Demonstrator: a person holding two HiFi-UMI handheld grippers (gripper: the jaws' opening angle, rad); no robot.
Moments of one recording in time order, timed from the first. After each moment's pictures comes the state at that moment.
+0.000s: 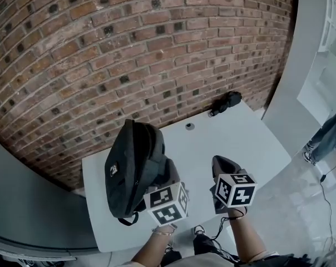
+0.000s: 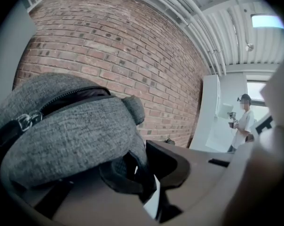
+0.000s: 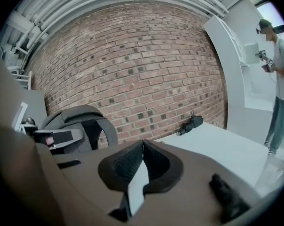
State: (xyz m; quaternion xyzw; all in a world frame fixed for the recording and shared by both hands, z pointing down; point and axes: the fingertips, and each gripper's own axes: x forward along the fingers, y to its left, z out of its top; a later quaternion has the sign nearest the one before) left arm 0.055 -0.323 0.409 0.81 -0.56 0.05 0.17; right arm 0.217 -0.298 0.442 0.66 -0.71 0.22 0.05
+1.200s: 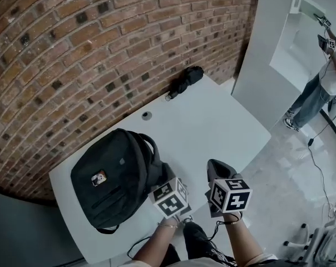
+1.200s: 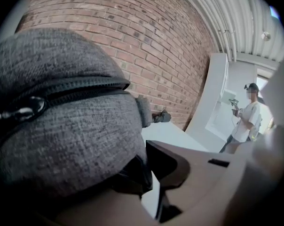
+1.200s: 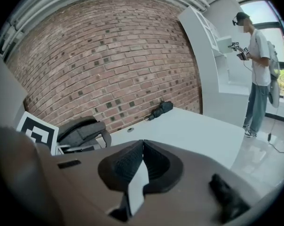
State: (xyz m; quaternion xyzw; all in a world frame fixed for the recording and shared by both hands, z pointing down) left arm 0.203 -0.329 0.570 0.78 -0.55 0.13 0.26; right arm 0.353 -0.251 0.539 0.72 -0.63 0.29 0.06
